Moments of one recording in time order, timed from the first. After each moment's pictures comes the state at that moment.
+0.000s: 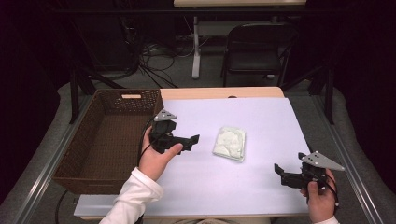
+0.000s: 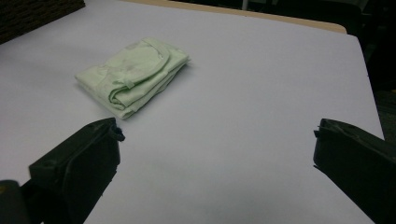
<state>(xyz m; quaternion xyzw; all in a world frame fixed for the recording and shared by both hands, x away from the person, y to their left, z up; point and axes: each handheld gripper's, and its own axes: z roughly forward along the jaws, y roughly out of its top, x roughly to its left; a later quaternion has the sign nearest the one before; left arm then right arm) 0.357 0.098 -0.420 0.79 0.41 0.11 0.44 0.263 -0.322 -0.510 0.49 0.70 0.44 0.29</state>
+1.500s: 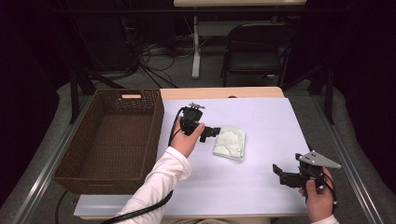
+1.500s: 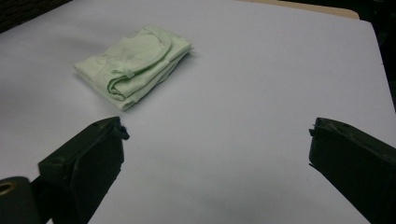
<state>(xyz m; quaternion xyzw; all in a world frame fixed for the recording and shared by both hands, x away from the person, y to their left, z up) 0.429 0.030 -0.466 0.80 0.44 0.04 0.40 0.268 -0.322 -0.516 0.49 0.71 0.43 0.26</state>
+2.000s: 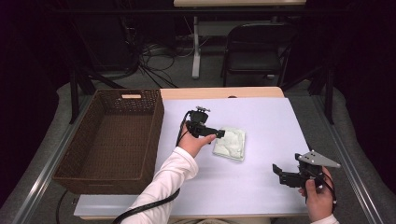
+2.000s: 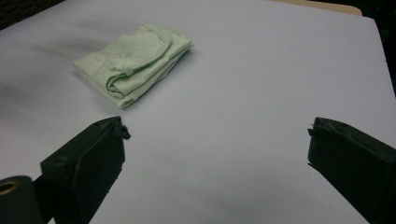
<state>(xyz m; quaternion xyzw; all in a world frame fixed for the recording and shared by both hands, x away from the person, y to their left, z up) 0.444 0.013 -0.498 0.80 0.45 0.02 0.39 0.270 -0.322 -0.518 0.49 0.71 0.42 0.26</state>
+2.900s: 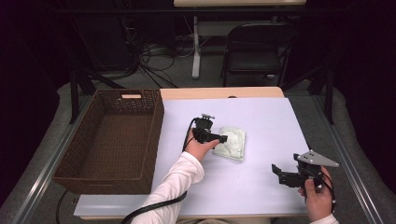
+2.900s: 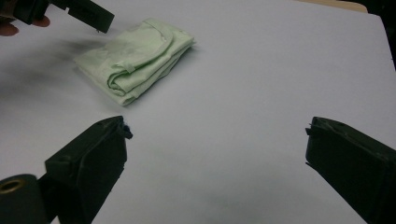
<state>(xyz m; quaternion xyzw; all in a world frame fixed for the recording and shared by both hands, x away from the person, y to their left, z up) 0.447 -0.002 -0.535 0.80 0.46 0.01 0.38 0.272 -0.321 -0.519 0.49 0.72 0.42 0.26</state>
